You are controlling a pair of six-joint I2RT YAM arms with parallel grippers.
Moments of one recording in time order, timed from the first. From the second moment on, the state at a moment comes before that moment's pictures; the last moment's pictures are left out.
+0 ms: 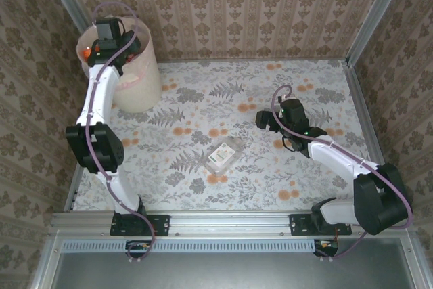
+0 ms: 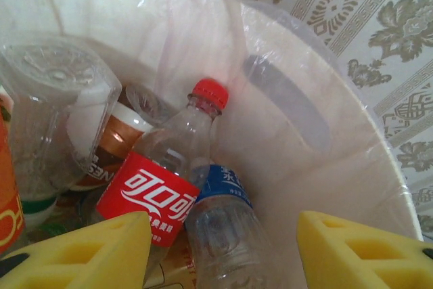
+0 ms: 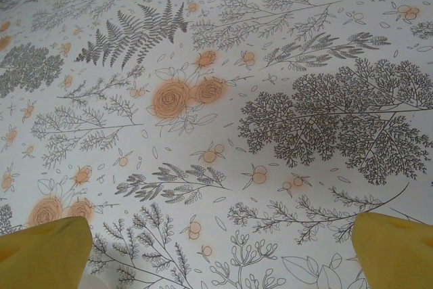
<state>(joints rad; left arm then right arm) -0.01 1.87 1.92 -0.54 -0.10 -0.38 0.34 1.31 0.74 -0.08 0.10 0.42</state>
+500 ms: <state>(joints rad) -0.15 1.71 1.94 -0.57 -0.06 -0.31 0.34 1.29 0.73 -0.08 0.10 0.42</state>
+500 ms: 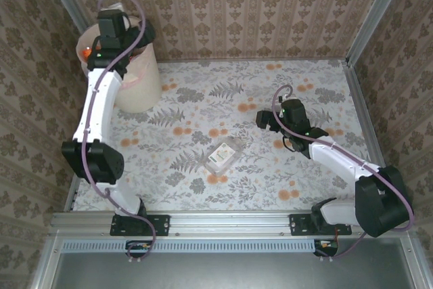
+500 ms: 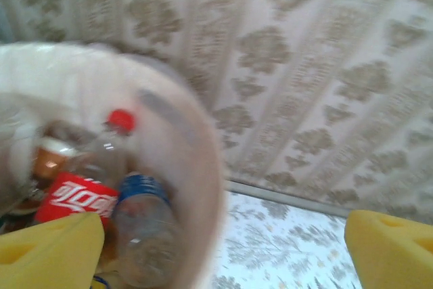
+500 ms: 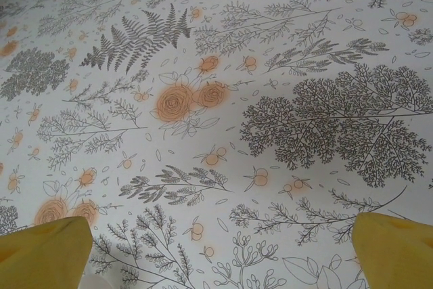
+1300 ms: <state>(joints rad) -0.60 1.64 1.57 -0.61 -0.09 -0.32 0.34 1.25 0.69 -0.04 0.10 0.43</state>
